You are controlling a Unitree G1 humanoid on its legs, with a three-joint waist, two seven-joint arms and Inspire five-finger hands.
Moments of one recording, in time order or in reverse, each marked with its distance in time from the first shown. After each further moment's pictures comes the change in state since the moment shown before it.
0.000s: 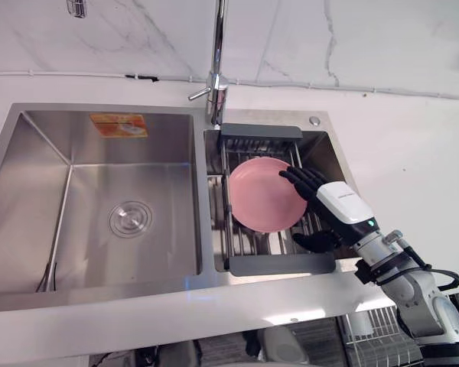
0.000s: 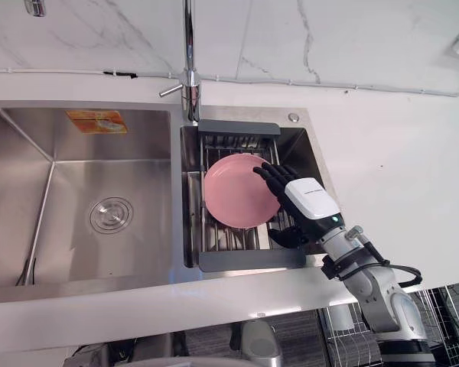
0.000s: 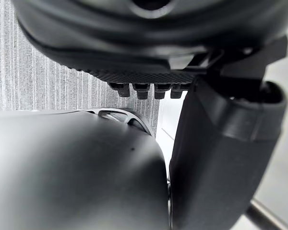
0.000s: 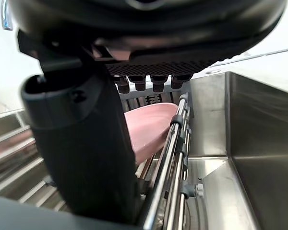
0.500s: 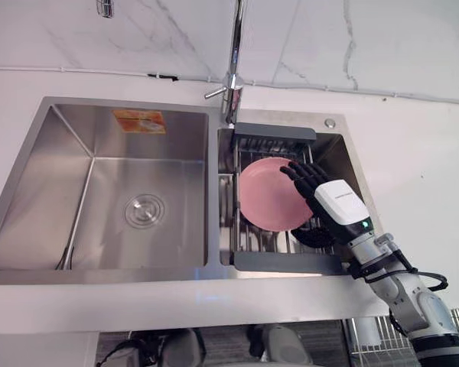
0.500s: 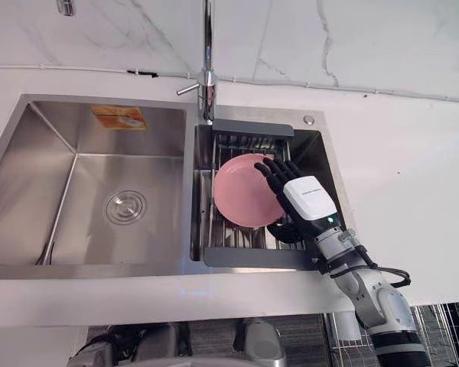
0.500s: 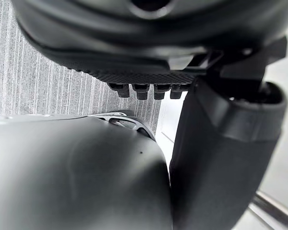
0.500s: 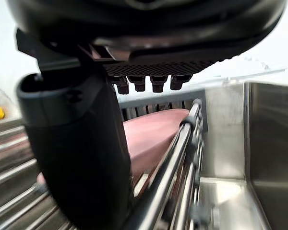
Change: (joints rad) left arm 0.001 -0.021 -0.006 -0.008 0.001 -0.008 0.000; right arm -0.042 -0.003 0.043 0.116 -0.105 0.002 -0.282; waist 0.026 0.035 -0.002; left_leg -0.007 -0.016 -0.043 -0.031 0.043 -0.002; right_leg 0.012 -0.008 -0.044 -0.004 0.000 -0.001
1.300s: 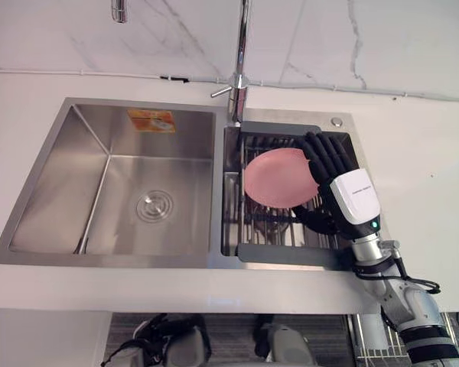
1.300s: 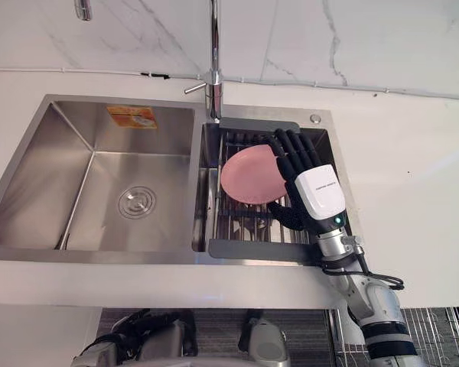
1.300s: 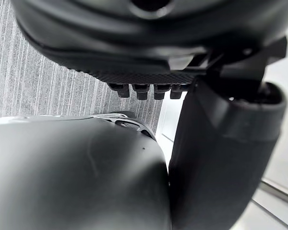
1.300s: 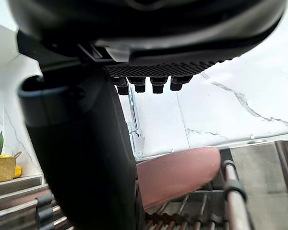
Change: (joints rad) left arm 0.008 -0.016 -0.004 -0.028 0.007 0.006 -0.004; right arm -0.059 0.047 0.008 0.103 -0.118 -0.068 -0.398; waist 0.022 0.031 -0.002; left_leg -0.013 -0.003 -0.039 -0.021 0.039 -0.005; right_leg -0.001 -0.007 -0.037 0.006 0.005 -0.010
